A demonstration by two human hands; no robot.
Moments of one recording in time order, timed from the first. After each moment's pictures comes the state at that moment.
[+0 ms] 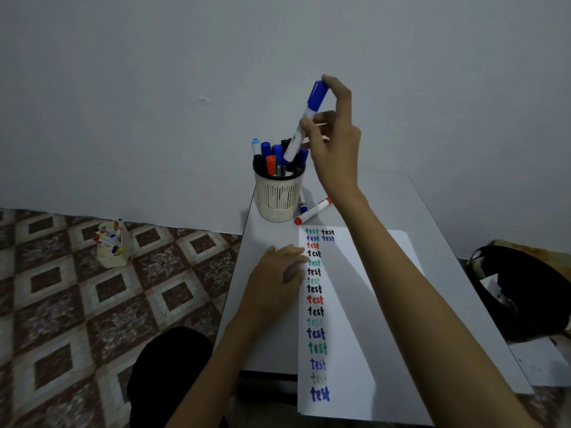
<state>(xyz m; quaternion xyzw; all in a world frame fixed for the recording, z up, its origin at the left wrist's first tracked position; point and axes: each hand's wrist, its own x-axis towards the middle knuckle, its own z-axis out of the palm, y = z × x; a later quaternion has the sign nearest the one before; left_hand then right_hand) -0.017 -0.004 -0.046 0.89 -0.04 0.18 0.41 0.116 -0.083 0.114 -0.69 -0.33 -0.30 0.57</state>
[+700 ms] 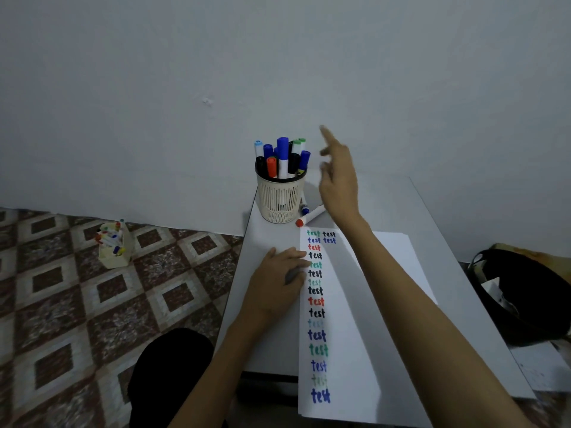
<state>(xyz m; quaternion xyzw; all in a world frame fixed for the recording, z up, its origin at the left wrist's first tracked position) -0.015 -0.004 -0.045 0.89 -0.05 0.20 0.41 0.142 -0.098 0.049 -0.79 -0.28 -0.26 0.47</state>
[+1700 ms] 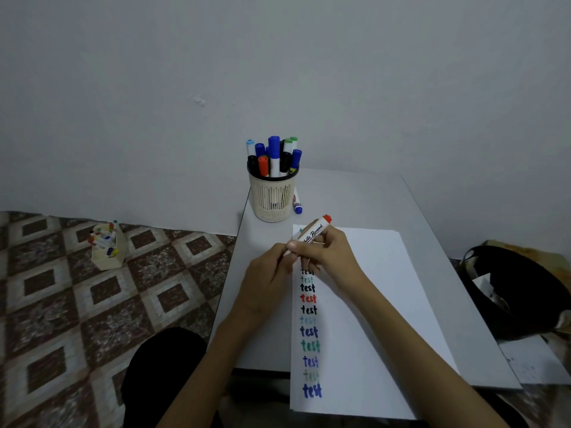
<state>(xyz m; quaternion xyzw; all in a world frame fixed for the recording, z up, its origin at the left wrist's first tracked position) -0.027 -0.012 -0.026 0.85 -0.04 0.24 0.47 0.042 -0.140 0.005 -0.65 -0.18 0.16 0.73</state>
